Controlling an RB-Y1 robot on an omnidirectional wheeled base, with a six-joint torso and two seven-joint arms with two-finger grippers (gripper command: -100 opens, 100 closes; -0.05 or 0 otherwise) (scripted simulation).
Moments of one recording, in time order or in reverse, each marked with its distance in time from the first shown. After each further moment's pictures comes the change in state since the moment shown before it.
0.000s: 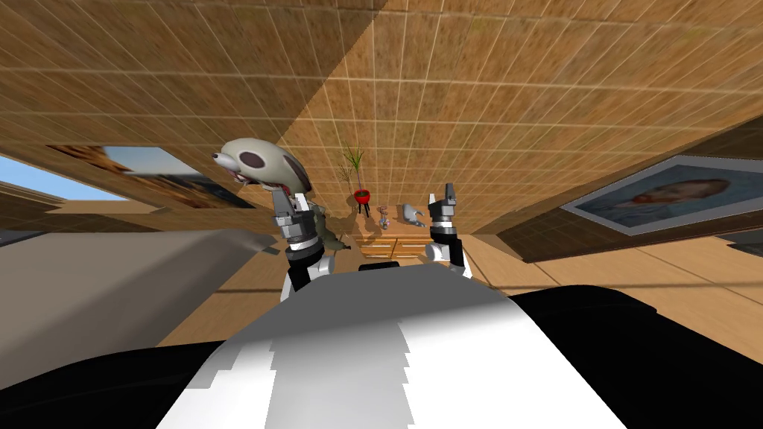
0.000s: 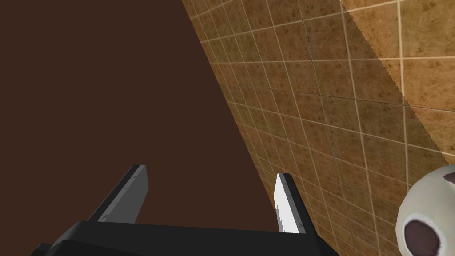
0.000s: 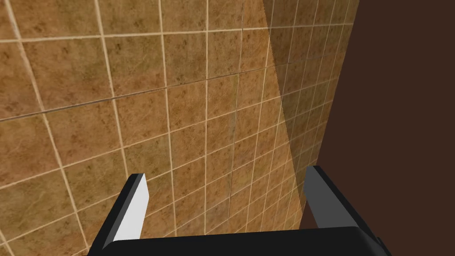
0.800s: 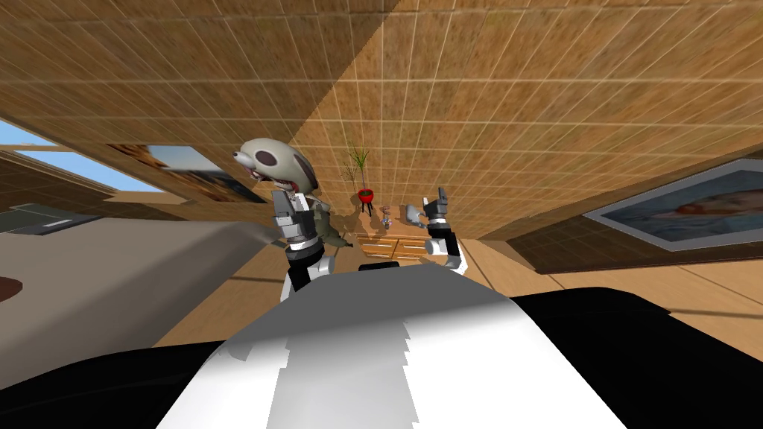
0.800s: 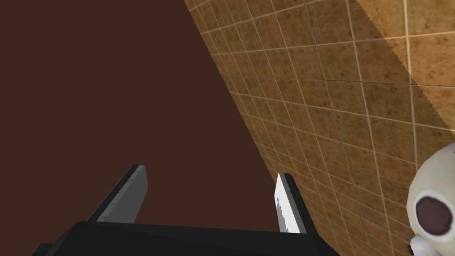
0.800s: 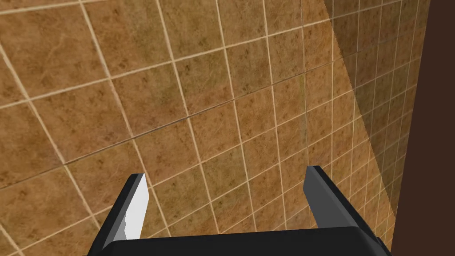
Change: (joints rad) left arm 0.000 0.000 0.000 0.000 0.000 0.000 0.000; right arm -0.087 -0.045 -0.038 0.125 -0.045 0.113 -0.188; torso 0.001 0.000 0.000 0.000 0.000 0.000
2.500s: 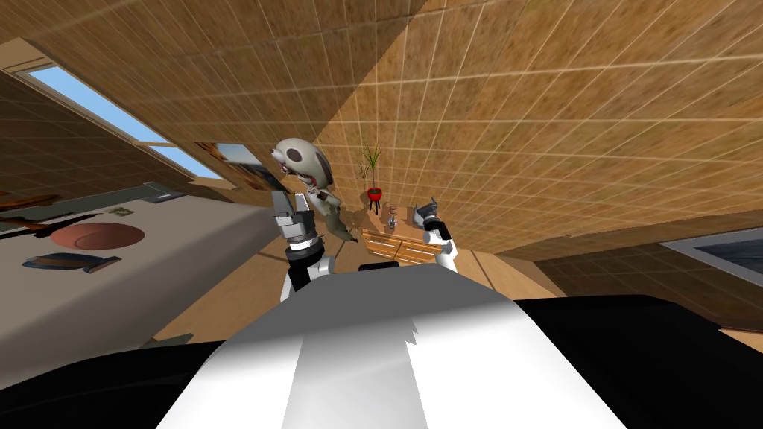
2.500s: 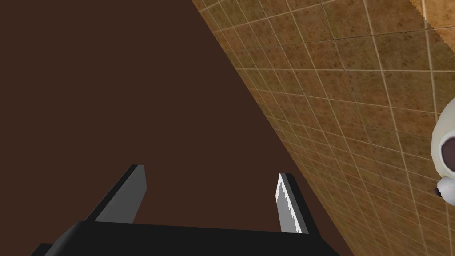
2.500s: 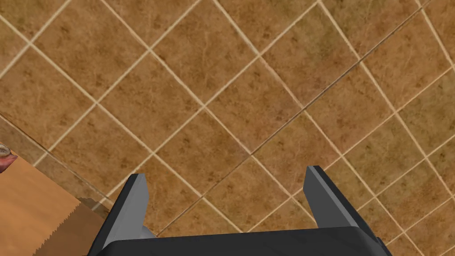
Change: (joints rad) left arm 0.000 0.000 0.000 0.000 0.000 0.000 0.000; right arm -0.197 -0.014 -0.096 0.306 -0.112 0.259 -0.456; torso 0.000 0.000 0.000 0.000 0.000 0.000
